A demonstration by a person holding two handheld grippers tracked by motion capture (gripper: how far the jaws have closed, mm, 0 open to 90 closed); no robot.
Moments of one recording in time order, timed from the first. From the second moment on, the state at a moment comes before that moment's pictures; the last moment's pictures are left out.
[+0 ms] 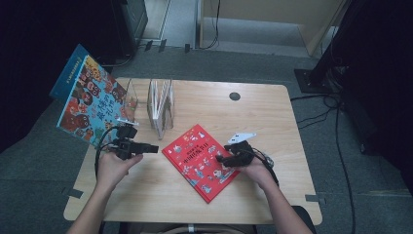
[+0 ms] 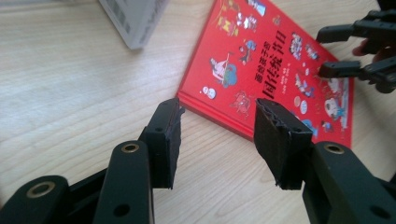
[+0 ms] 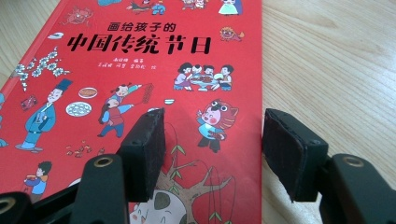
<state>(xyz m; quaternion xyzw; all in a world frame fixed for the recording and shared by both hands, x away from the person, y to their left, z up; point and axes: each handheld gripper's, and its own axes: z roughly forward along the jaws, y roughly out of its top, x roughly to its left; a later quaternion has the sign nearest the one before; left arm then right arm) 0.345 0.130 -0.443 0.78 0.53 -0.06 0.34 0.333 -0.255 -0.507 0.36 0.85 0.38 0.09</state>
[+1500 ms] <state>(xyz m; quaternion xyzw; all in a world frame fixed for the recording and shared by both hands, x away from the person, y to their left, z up) 0.331 0.087 -0.505 0.78 0.49 -0.07 0.38 0.330 -0.259 -0.510 0.39 0.83 0.38 0.07</state>
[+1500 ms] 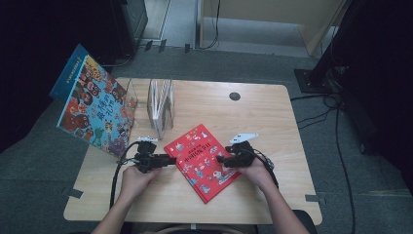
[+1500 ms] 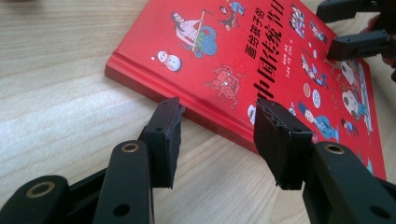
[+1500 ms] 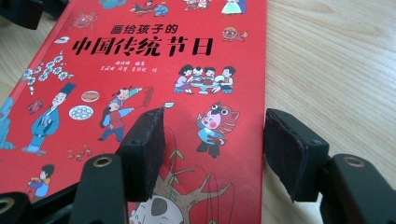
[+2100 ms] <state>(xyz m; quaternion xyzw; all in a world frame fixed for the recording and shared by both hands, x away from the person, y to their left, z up) 0.347 0.067 -0.505 0.79 0.48 -0.06 0.39 0.310 -0.270 -0.509 0.41 0.83 0.38 0.08</state>
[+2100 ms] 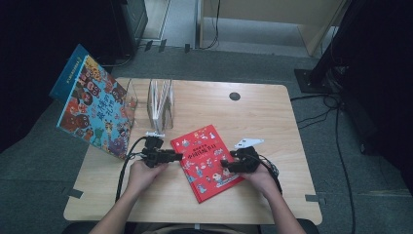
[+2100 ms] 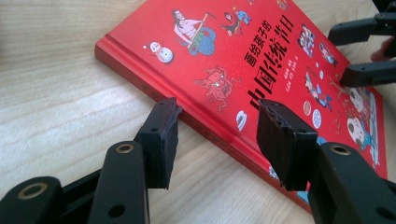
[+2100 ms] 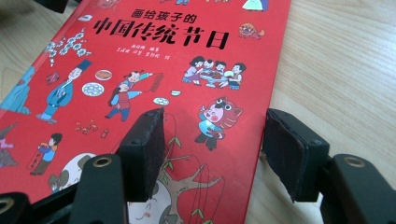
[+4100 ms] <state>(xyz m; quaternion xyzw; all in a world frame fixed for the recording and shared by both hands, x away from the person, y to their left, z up) 0.370 0.052 -0.499 0.80 0.46 -0.06 0.38 0.279 -0.270 -0.504 0.45 0.82 0.36 0.07</state>
